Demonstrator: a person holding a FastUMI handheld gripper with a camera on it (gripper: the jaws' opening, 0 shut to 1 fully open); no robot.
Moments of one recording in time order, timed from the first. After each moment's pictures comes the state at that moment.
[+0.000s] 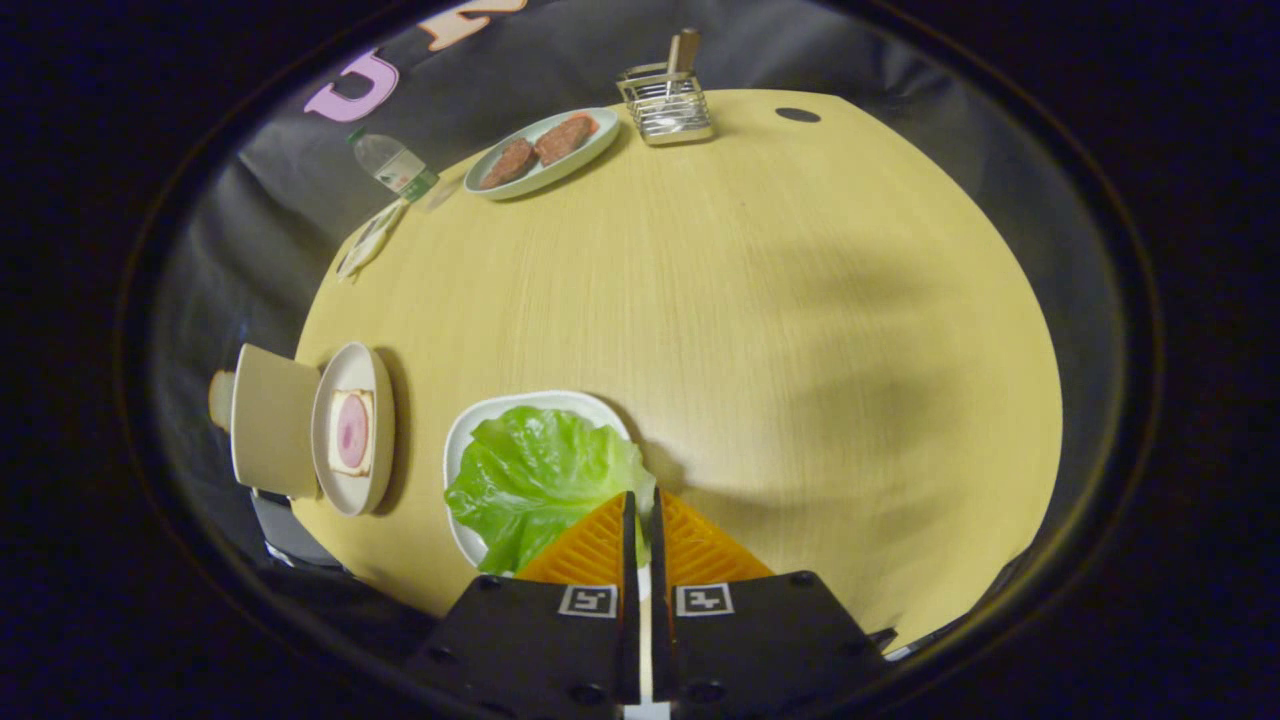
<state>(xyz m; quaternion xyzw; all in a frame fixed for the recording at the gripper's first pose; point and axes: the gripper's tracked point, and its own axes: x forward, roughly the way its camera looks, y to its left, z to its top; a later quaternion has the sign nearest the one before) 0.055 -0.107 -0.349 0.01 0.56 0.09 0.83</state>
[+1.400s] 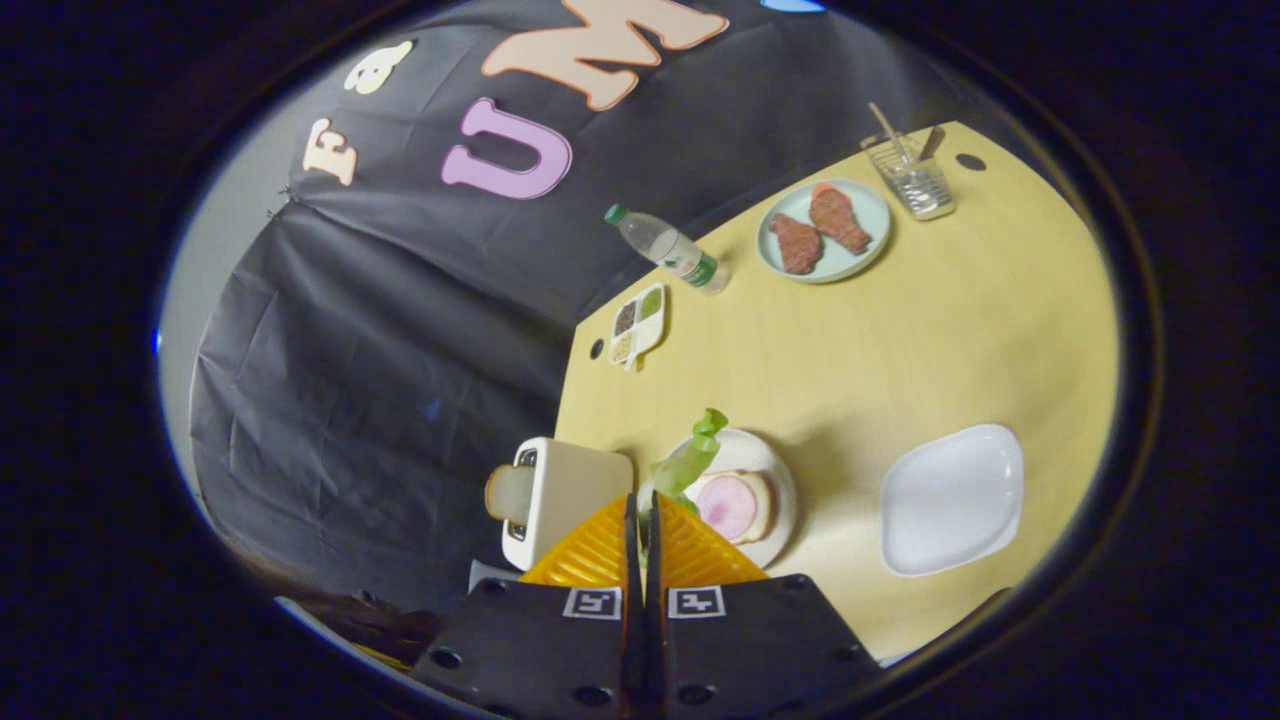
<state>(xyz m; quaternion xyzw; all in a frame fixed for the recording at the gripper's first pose) 0.023 0.162 -0.181 0.25 0.48 0.29 0.79</state>
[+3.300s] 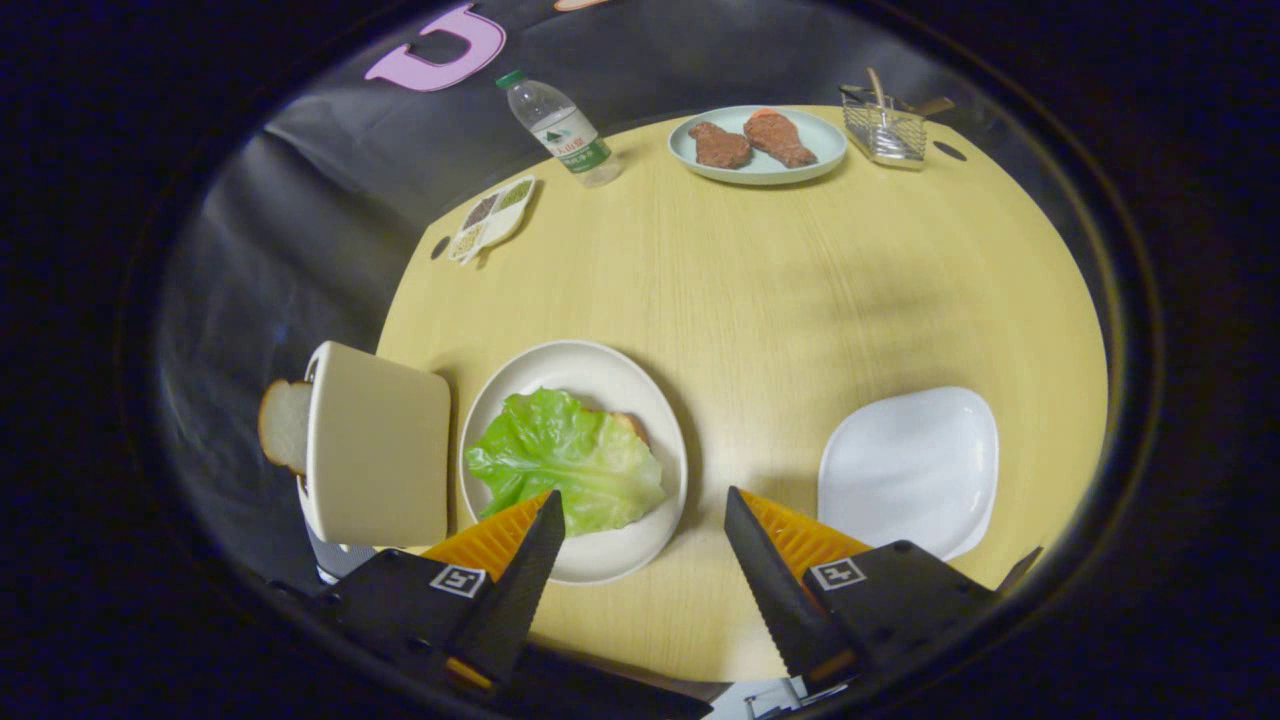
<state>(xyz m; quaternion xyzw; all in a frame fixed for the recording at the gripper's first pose) 0.019 0.141 -0.313 0.06 0.56 0.14 0.81</state>
